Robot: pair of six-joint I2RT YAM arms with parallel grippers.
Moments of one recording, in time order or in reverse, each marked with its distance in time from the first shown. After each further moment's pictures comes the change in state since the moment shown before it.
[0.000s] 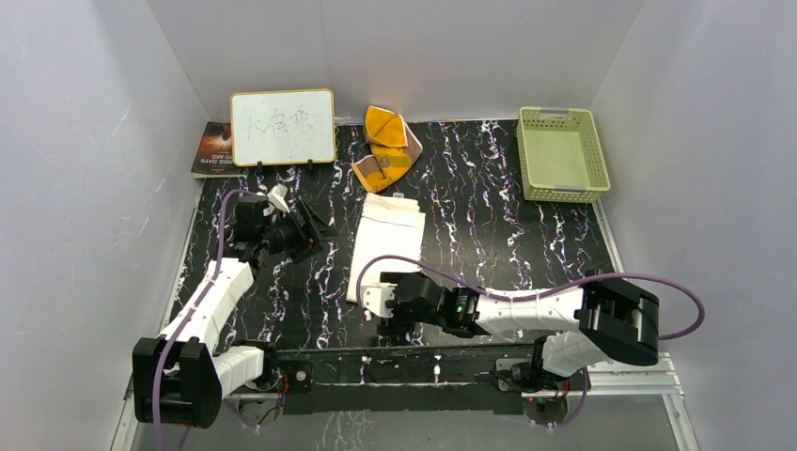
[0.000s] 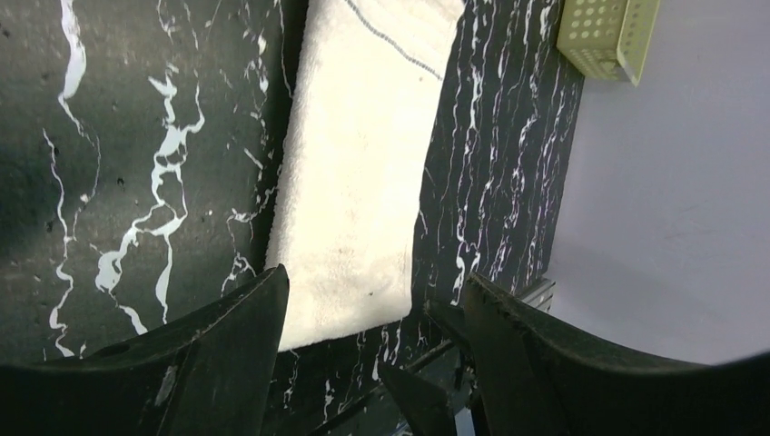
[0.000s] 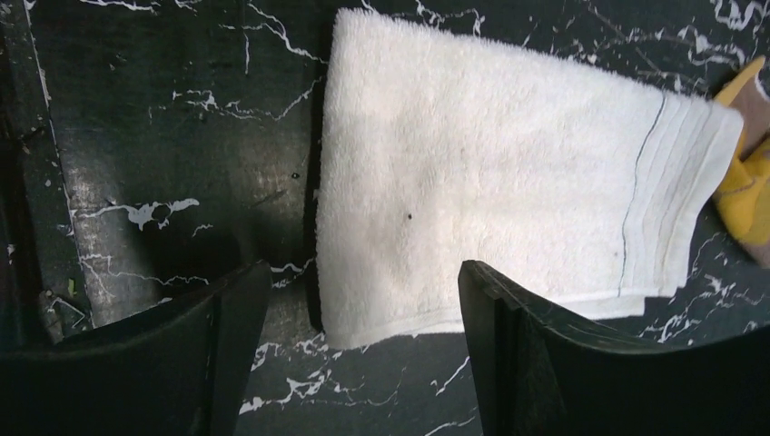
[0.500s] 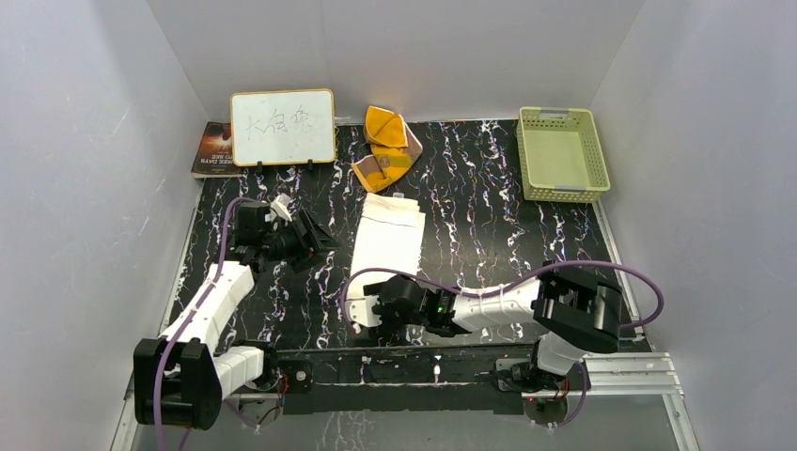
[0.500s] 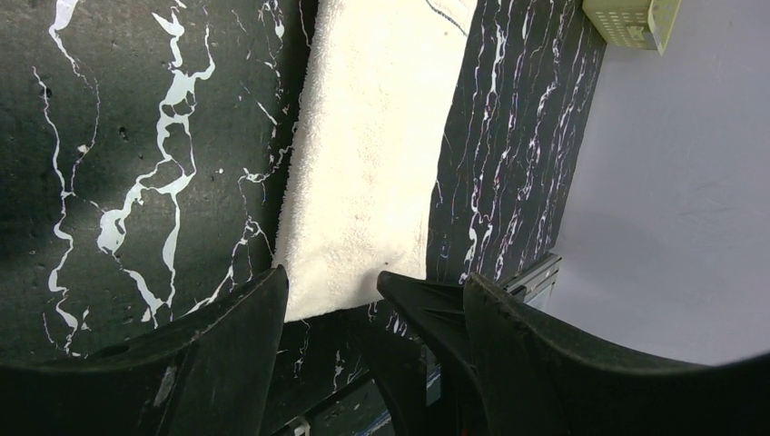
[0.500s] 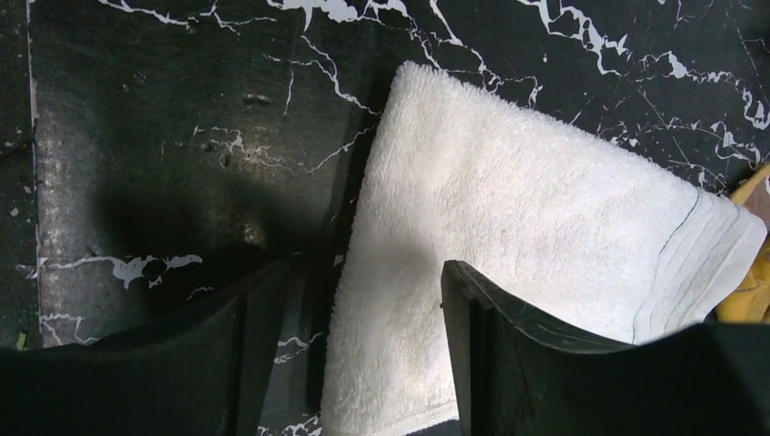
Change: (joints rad) left arm 0.008 -0.005 -0.045 -0.050 0.044 0.028; right arm 0.000 0.191 0.045 0.125 -0.091 -0.177
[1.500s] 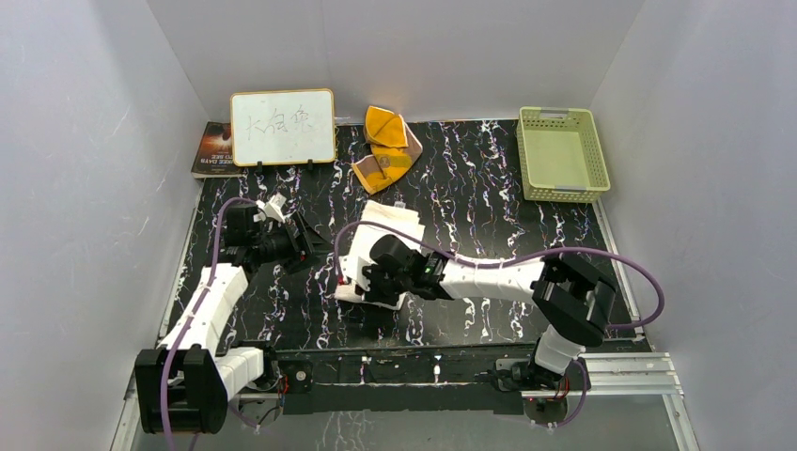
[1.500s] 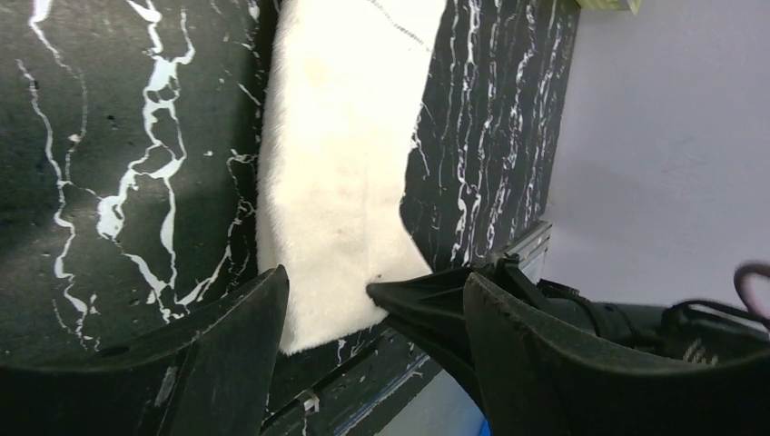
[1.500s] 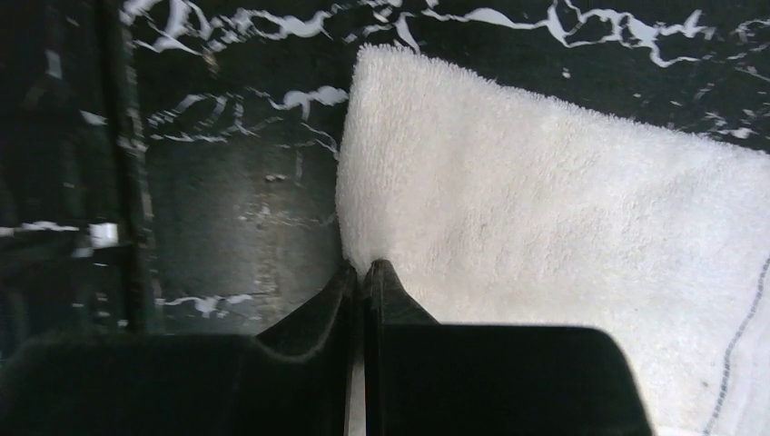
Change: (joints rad) left arm 0.090 -0.027 0.008 -0.079 0.122 0.111; right arm -0.143 0.068 0.278 -0.310 -0.274 0.262
